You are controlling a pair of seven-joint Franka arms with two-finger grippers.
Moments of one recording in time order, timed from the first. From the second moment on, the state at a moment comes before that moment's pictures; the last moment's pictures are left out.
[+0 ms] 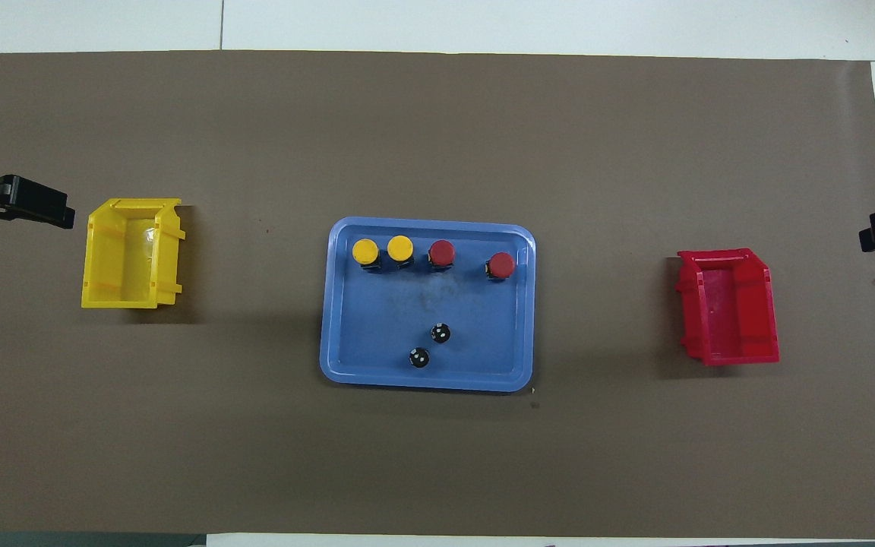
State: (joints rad) left arm -0.22 0.03 0.14 -1.58 -0.02 1.58 0.06; right arm -0.05 0.02 -0.02 -1.50 -0.03 1.43 -0.10
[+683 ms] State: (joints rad) left arm -0.22 0.03 0.14 -1.58 -0.02 1.58 0.06; right arm 0.33 0.34 0.07 -1.39 -0.01 1.76 0.46
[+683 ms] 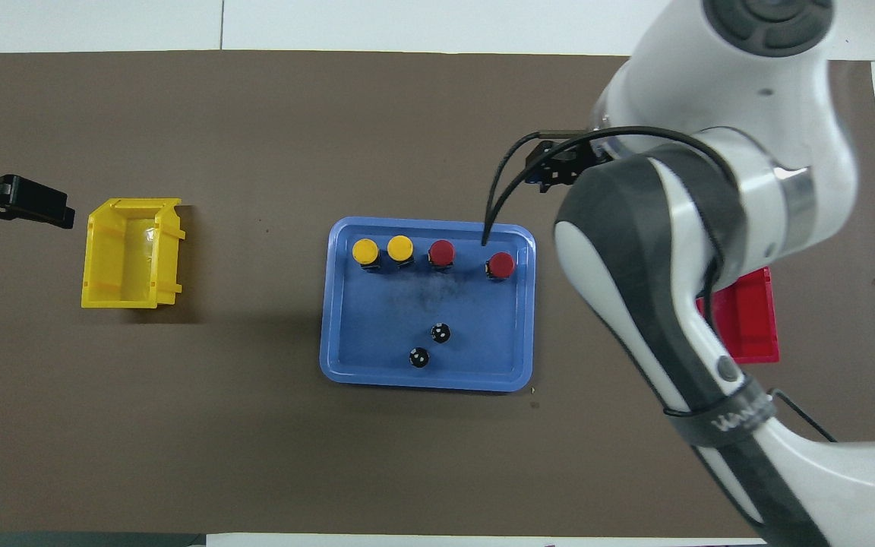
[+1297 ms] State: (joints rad) left arm -0.22 0.03 0.14 -1.58 -0.02 1.58 0.06; right arm 0.43 0.33 0.07 -1.74 -0.01 2.09 0.52
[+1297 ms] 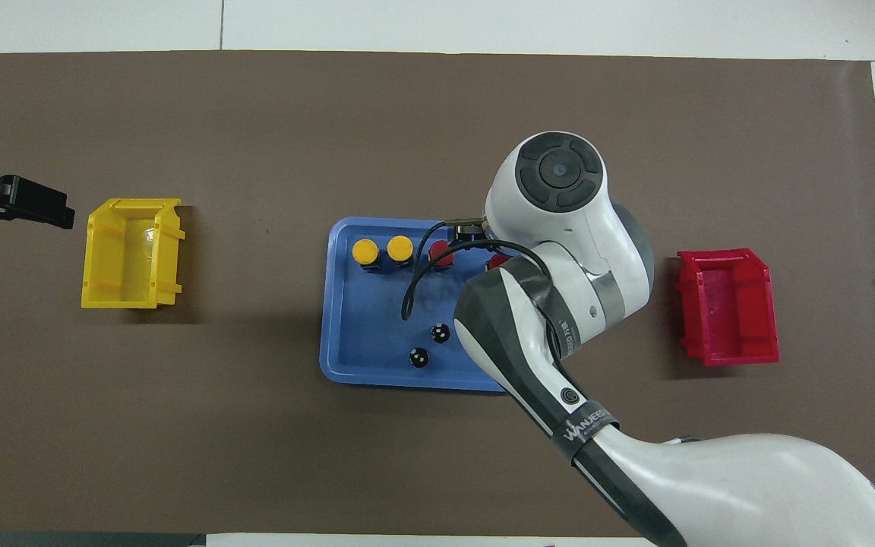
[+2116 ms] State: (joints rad) left arm -0.22 0.03 0.14 -1.58 -0.02 1.62 0.02; right arm 0.44 0.29 0.06 -1.90 -0.03 2.24 0.52
